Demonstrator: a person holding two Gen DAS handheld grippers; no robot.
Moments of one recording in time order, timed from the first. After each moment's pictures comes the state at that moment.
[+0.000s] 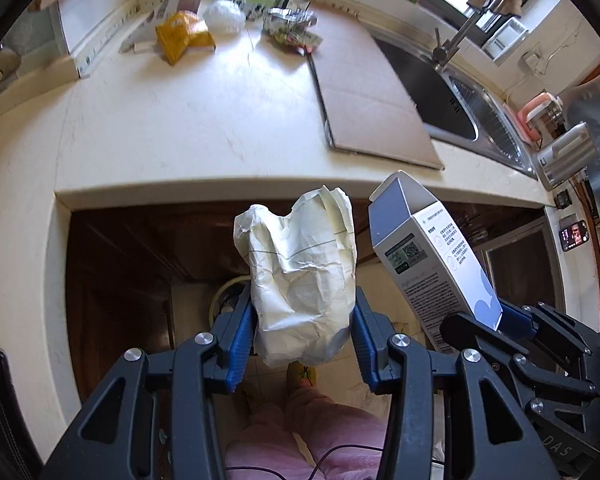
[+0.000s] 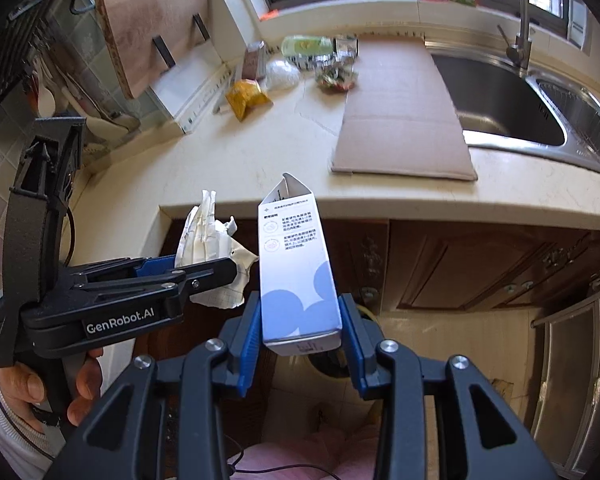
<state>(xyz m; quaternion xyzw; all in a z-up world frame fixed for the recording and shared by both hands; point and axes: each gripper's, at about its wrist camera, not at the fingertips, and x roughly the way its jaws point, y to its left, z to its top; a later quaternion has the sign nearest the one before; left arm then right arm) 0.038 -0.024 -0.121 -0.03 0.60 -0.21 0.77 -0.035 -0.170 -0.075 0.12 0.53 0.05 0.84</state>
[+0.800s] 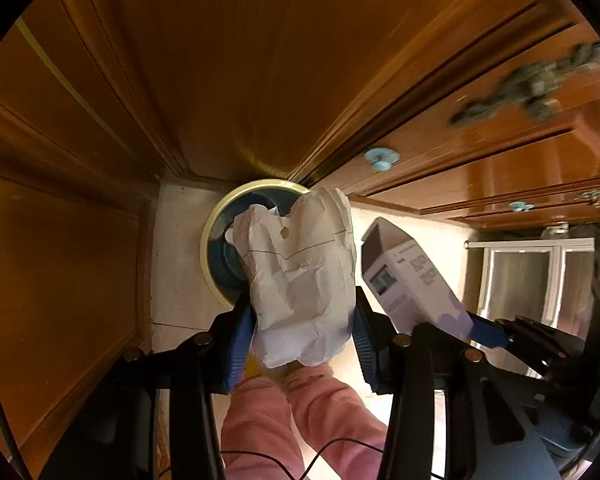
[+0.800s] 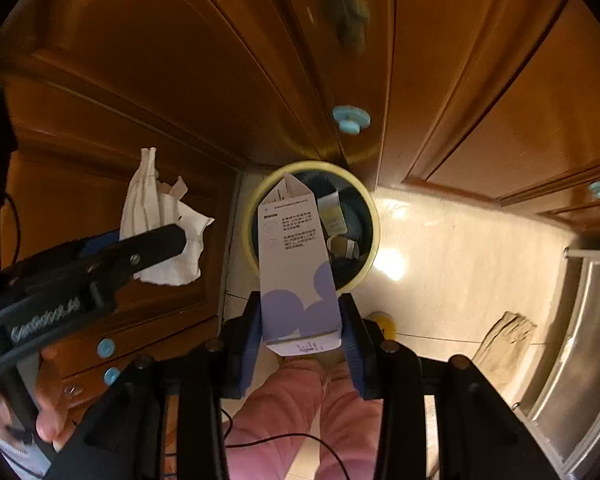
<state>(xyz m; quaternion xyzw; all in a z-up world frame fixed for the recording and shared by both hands) 0.028 -0.022 -0.443 -0.08 0.70 -0.12 0.70 -0.024 -0.181 -0.413 0.11 0.71 0.06 0.69</state>
